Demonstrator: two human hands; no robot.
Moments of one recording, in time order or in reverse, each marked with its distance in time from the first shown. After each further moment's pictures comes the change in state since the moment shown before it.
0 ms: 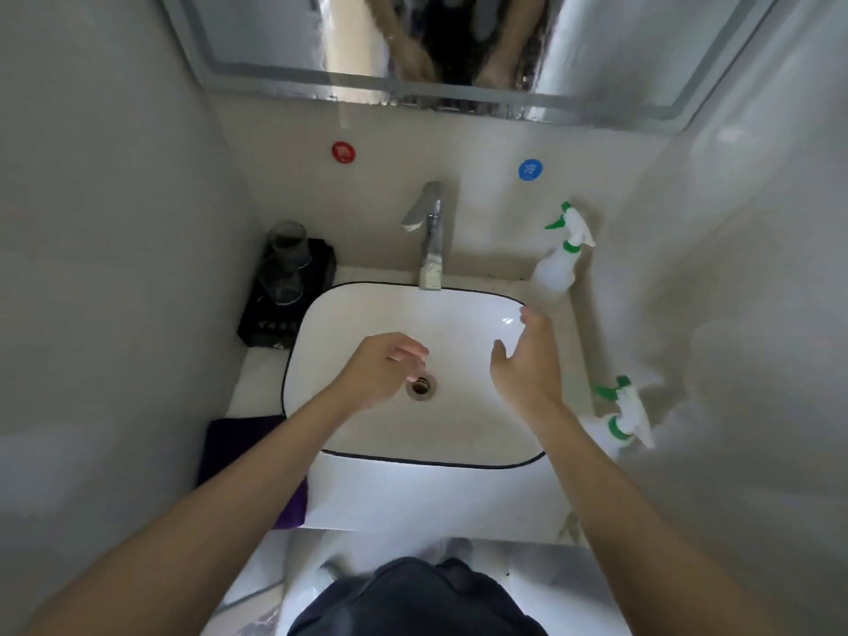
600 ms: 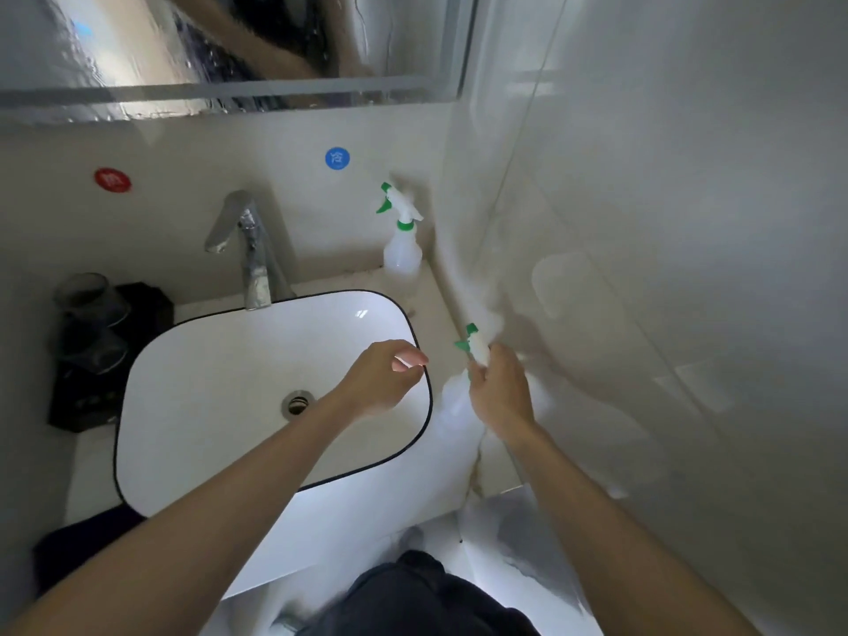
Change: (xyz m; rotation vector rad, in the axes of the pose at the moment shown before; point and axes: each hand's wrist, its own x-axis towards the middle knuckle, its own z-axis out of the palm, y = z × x) left_hand 0.036 0.057 0.162 0.345 -0.324 0.236; right_hand -0.033 0.132 -0.084 -0.006 0.051 0.338
